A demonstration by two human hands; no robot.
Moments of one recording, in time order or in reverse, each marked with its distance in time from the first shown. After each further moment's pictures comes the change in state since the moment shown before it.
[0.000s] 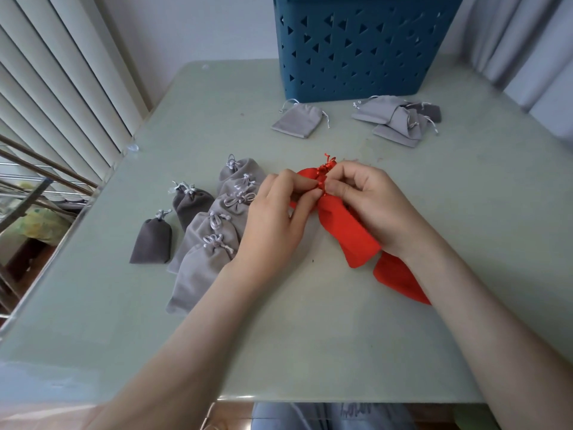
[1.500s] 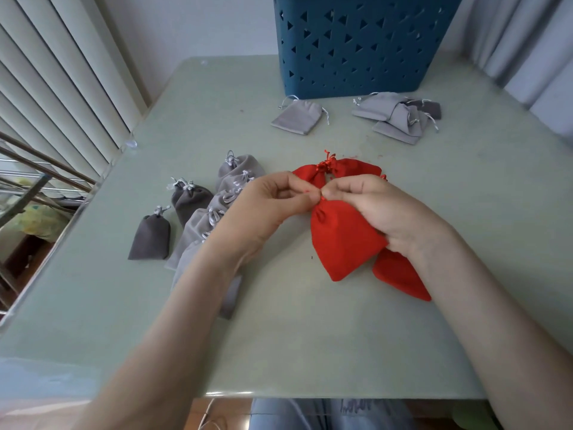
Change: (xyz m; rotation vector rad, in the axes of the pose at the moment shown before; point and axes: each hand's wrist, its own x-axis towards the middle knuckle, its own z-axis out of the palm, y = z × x) left_hand 0.018 0.001 -0.020 -0.662 -0.414 -0.589; right_hand -0.006 -0.004 -0.006 0.057 -0.092 0.319
